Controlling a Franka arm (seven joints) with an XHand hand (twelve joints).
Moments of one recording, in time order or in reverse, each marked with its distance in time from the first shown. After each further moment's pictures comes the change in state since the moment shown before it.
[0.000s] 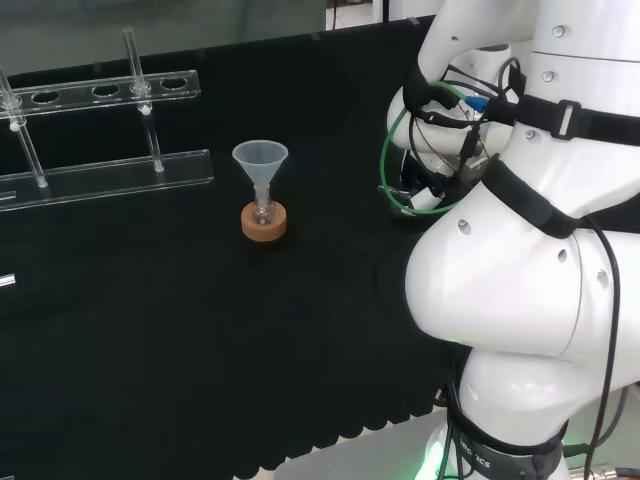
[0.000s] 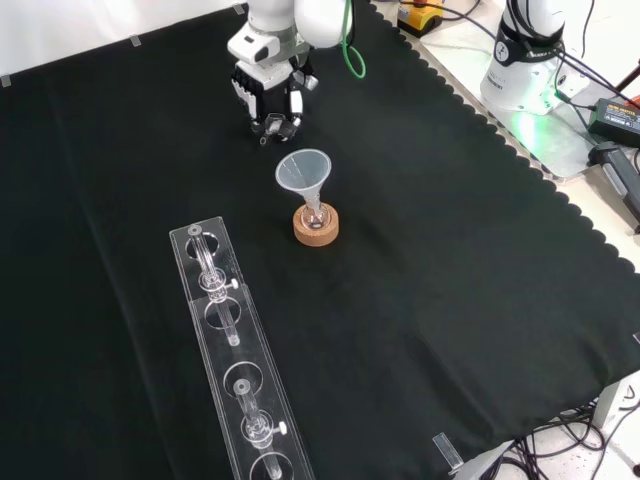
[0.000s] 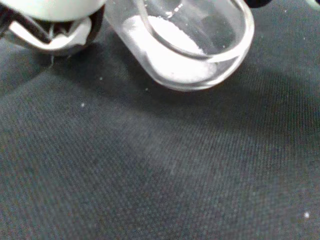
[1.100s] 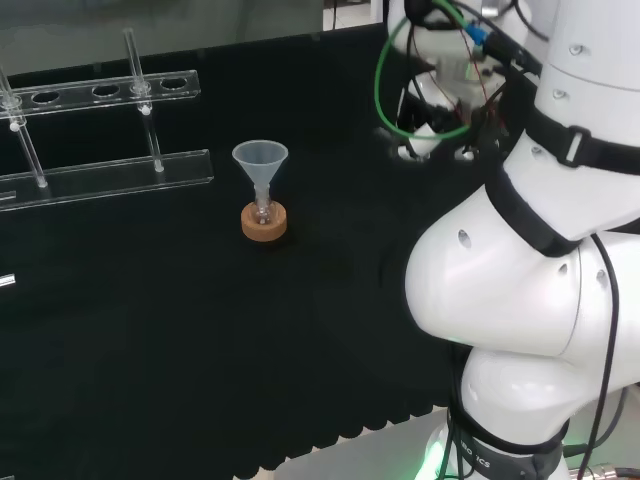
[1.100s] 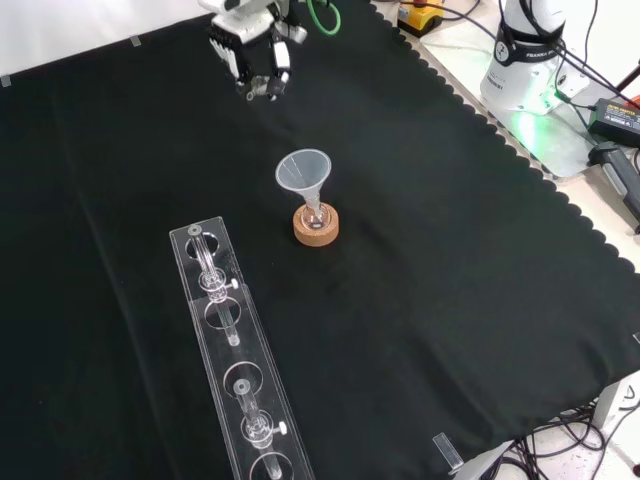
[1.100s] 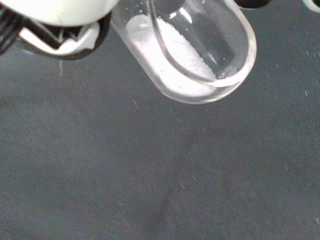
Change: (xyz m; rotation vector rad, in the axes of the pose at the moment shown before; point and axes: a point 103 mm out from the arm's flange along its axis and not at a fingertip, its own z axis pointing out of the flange) arm 0.007 0.035 -0.123 0.108 0.116 -0.009
